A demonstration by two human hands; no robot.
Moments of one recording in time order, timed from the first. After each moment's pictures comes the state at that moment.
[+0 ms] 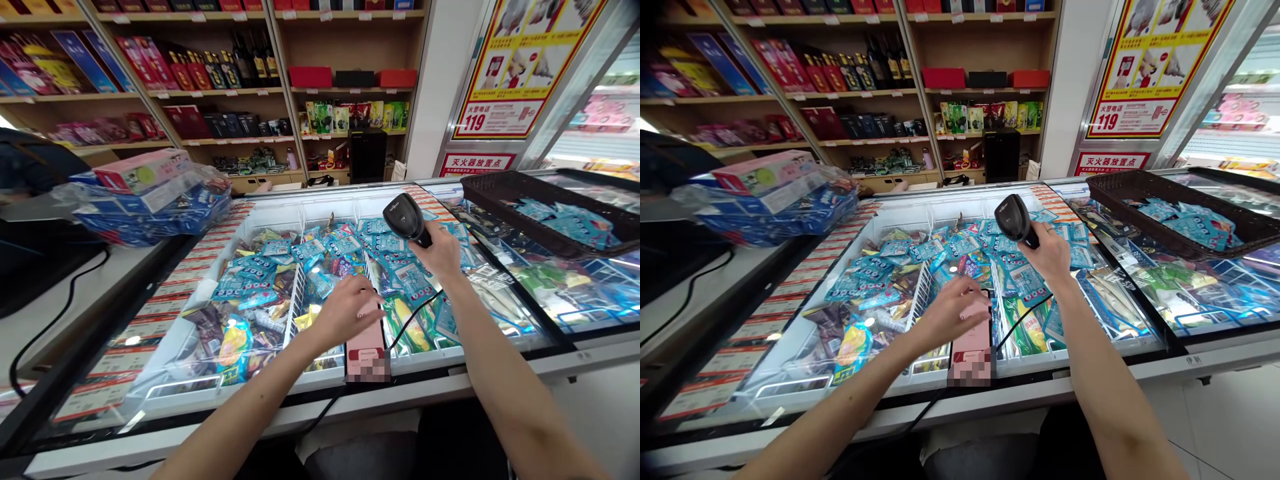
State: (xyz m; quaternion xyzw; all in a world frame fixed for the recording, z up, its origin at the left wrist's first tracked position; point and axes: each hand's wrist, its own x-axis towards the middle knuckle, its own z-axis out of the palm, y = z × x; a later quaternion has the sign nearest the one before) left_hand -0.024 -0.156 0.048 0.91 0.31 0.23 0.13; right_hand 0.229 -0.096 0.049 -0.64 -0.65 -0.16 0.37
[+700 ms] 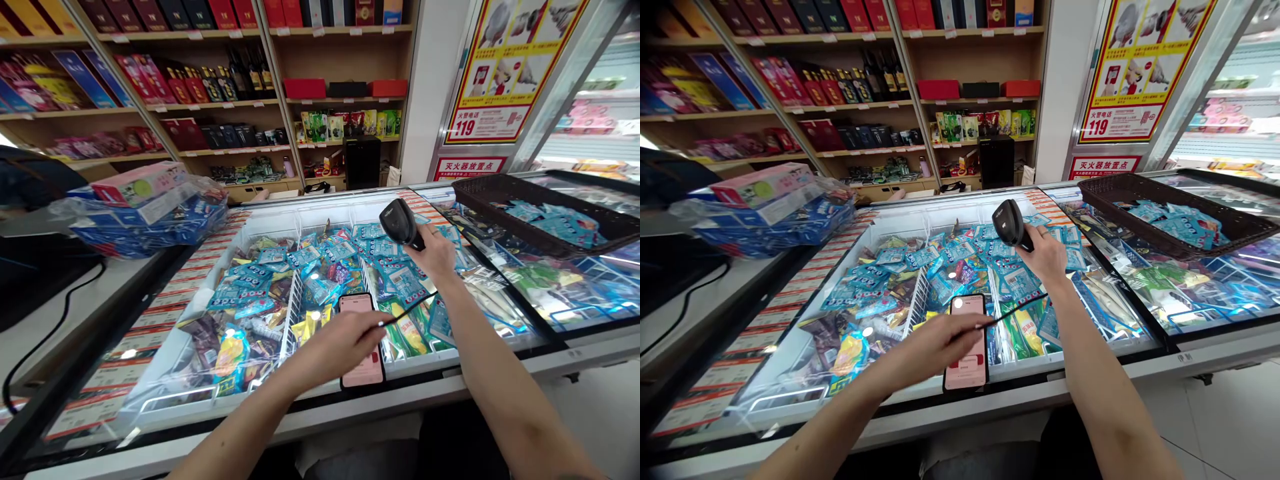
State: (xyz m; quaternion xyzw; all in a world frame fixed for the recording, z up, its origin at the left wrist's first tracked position) left_hand -0.012 -0.208 0.110 0.86 0.36 0.09 0.36; right_hand 0.239 -0.096 0.048 -0.64 -0.65 -0.18 0.36
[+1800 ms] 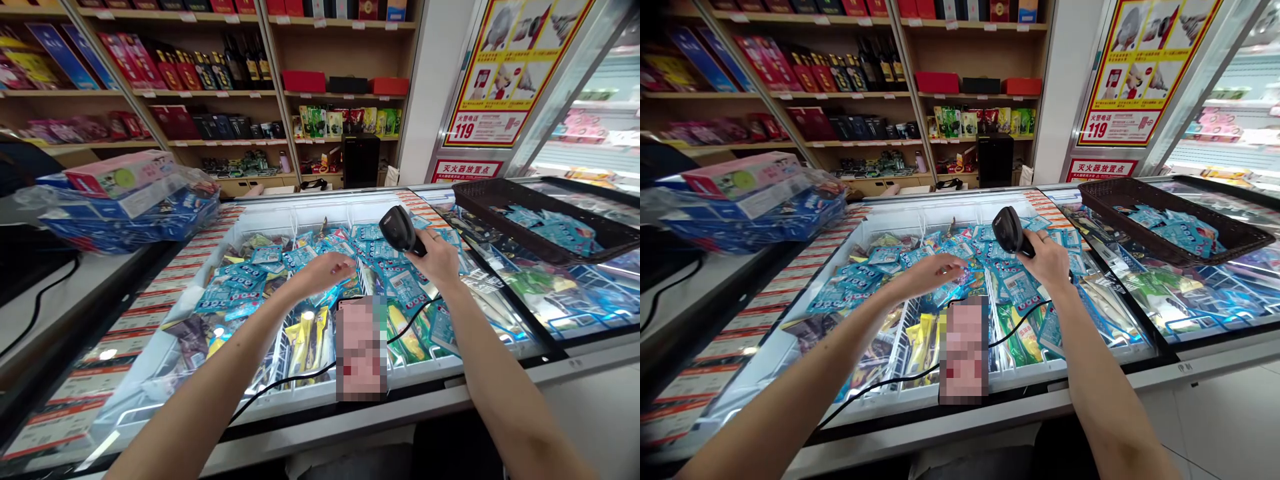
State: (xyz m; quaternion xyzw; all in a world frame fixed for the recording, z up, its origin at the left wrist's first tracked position) left_hand -0.041 -0.068 0.077 0.87 0.39 0.17 0.25; right_hand 0.241 -0.092 0.045 -0.64 -0.67 -0.21 0.31
